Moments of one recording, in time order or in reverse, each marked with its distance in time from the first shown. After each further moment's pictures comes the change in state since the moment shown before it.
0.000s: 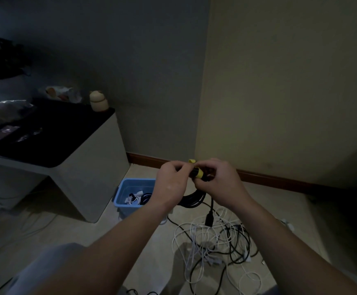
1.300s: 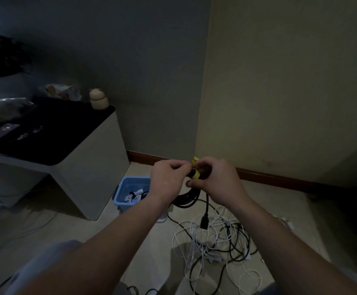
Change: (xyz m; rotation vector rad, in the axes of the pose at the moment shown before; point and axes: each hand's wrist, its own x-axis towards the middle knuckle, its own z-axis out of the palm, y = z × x) left_hand 0.002 -0.006 -0.005 0.013 0.105 -0.058; right_hand 0.002 -0.001 0.008 -0.104 0.021 0.084
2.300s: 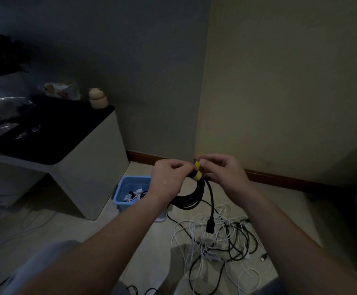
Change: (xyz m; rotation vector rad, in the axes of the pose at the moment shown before) left_hand -0.001 0.004 -0.003 -0.017 -0.055 0.003; right_hand 0.006 0.006 -0.010 0.724 -0.066 0.217
